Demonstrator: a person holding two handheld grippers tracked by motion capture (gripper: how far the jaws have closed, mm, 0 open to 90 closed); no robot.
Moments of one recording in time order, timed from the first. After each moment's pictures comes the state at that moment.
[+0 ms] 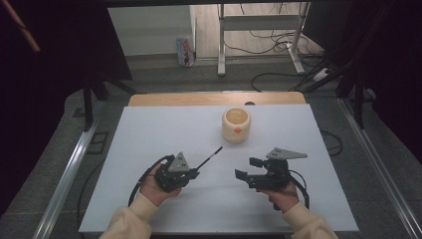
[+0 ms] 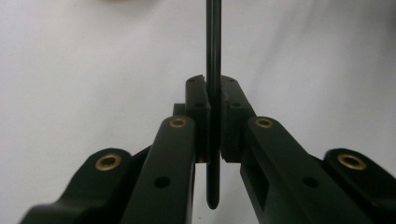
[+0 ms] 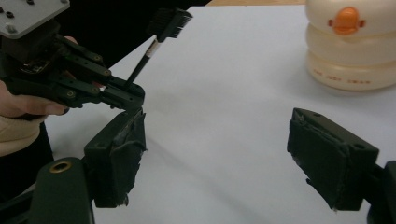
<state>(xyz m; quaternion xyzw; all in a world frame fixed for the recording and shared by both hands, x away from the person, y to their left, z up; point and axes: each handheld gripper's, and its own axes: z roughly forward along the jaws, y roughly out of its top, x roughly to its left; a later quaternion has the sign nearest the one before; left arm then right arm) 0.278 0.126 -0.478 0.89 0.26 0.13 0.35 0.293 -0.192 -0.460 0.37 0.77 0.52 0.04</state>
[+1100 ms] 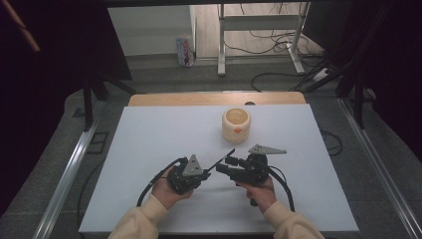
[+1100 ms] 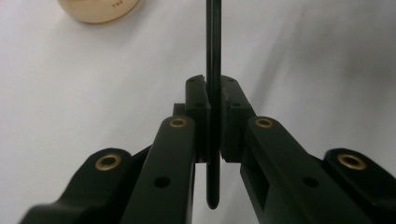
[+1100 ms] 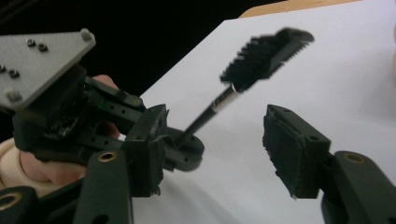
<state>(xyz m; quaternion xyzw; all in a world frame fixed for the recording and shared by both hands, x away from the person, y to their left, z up) 0.276 0.091 -0.480 0.89 0.23 0.15 0.35 0.309 -0.147 -0.475 0.38 0.73 0.57 -0.03</state>
